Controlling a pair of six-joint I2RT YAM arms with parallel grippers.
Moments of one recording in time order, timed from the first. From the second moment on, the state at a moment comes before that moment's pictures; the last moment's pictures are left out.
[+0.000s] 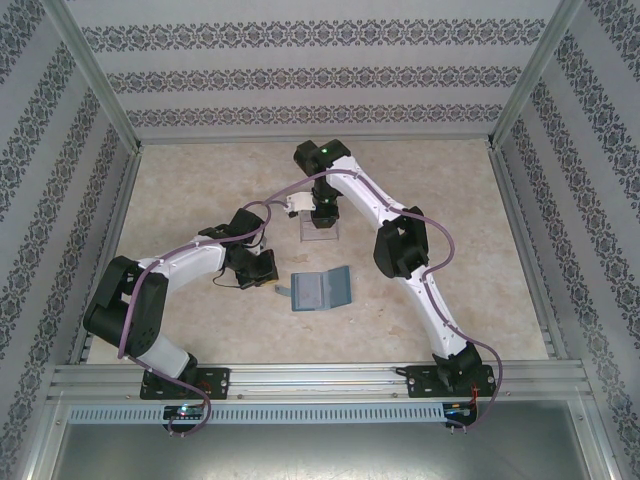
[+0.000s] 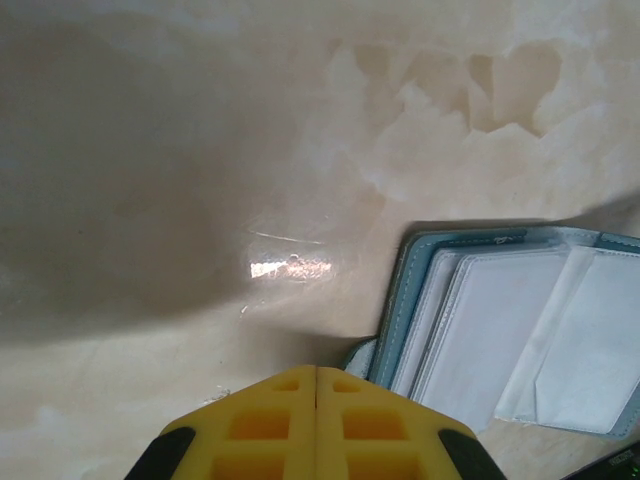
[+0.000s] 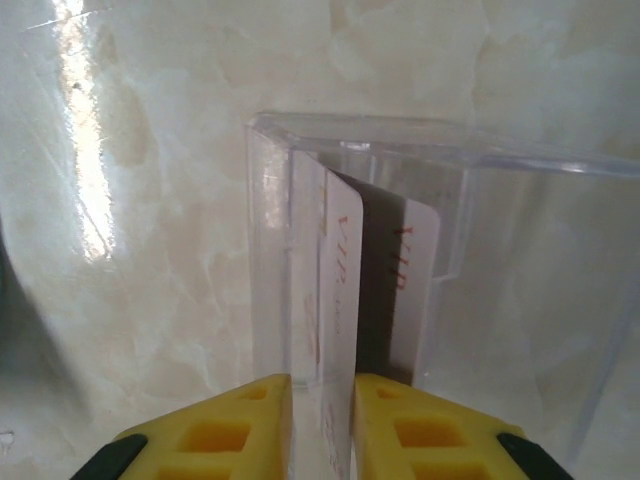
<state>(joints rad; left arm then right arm) -0.40 1.56 0.86 -0.56 0.39 -0.73 0.58 2.56 2.55 -1.52 -0.08 -1.05</state>
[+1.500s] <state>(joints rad) -0.43 1.59 0.95 -0.48 0.44 -0.73 0.61 1.86 1.46 -0.72 -0.27 0.53</state>
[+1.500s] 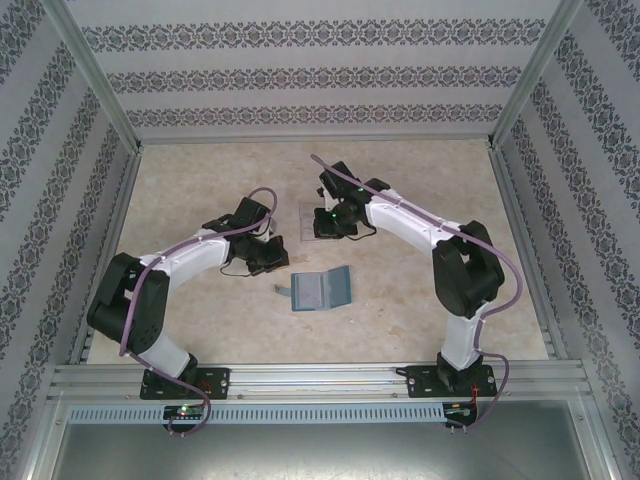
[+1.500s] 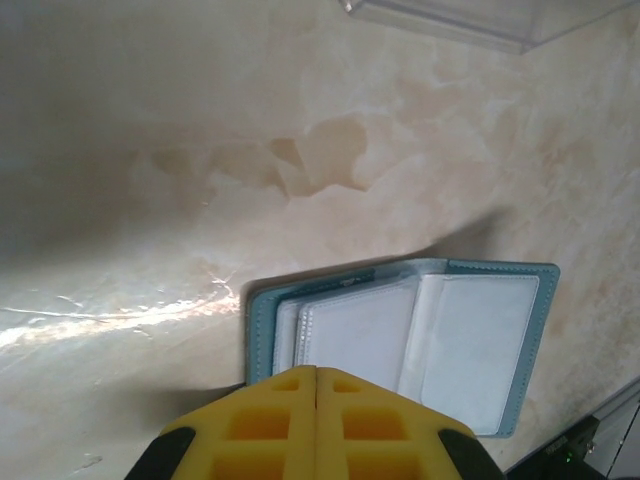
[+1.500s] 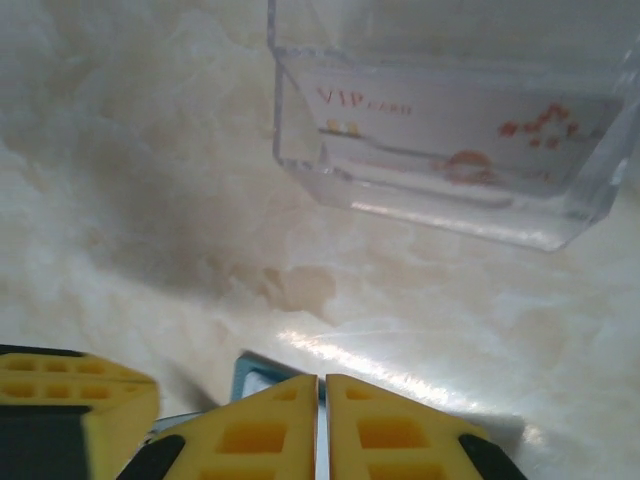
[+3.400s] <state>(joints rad) -0.51 1.69 0.88 -0.47 0.42 -0.71 0.79 1.82 1.10 -0.46 -0.41 0.81</state>
